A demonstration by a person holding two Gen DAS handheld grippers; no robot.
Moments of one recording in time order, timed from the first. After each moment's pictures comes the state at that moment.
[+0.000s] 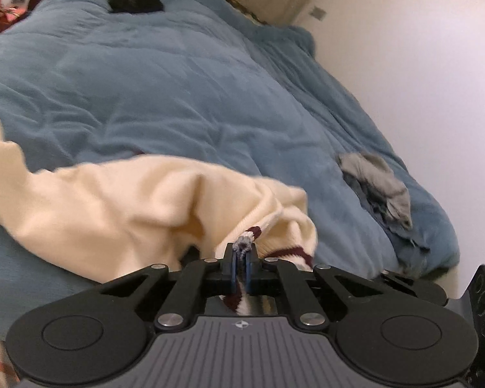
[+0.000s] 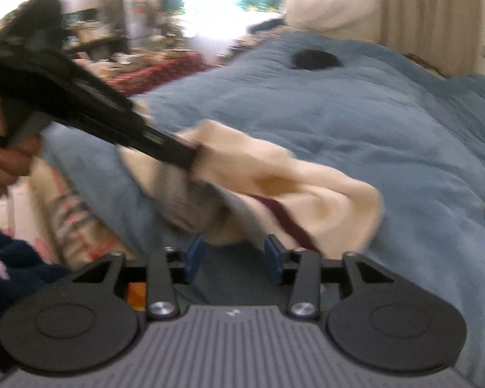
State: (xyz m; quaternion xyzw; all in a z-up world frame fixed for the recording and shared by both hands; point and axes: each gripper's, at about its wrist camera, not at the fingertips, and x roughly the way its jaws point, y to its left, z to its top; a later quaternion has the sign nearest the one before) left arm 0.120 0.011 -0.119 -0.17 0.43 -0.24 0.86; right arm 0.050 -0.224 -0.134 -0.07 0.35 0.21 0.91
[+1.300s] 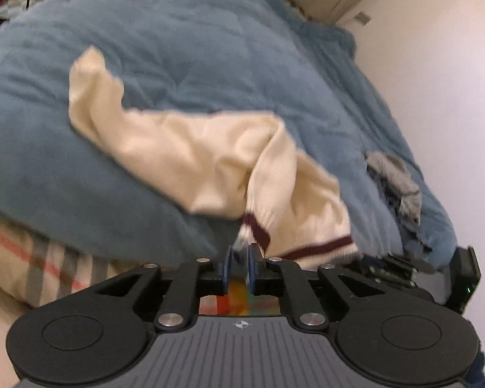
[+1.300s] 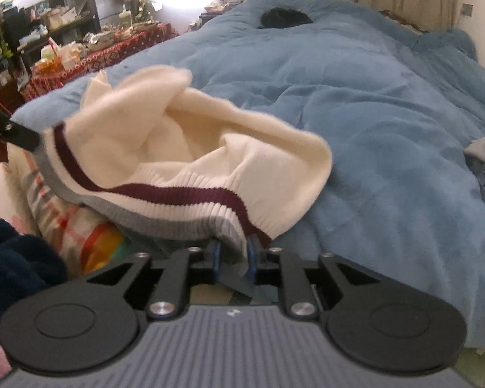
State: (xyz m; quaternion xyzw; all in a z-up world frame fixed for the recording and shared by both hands) left arm 0.063 0.084 -0.111 -0.21 0.47 -0.19 0.83; right arm 0.024 -0.282 -0.143 -0.06 0.40 0.18 0.90
